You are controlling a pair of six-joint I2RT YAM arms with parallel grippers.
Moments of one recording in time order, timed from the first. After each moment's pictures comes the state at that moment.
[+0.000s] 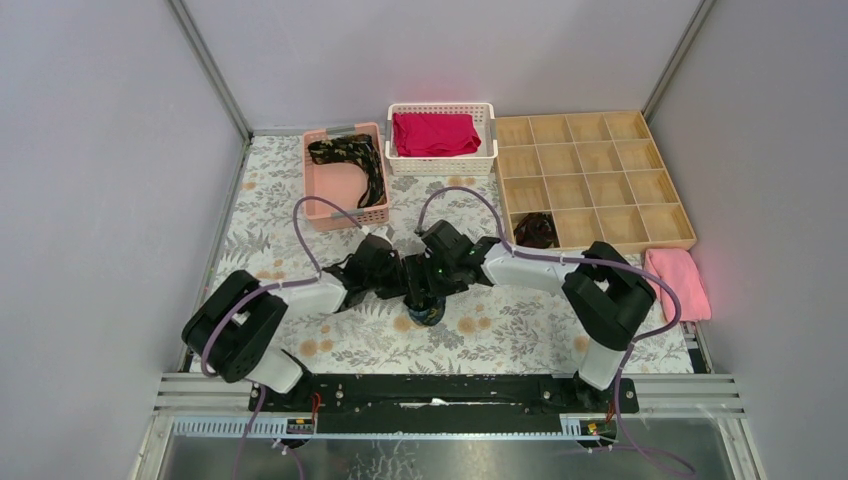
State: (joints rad) left arm -0.62 1.51 0.56 0.15 0.15 -0.83; right arm 0.88 1.77 1.08 -0.31 -0.17 0.57
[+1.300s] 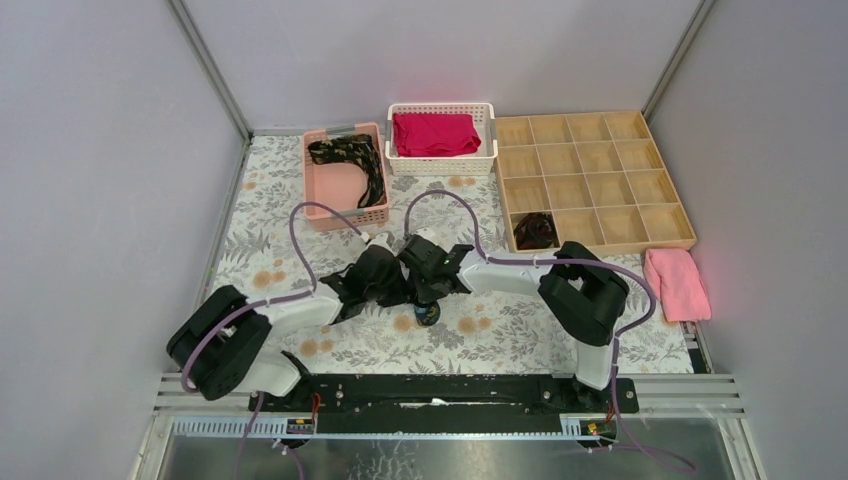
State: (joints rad) left arm -0.70 1.42 0.50 0.14 0.06 -0.87; right arm 1.00 1.90 1.20 -0.43 0.17 0.59
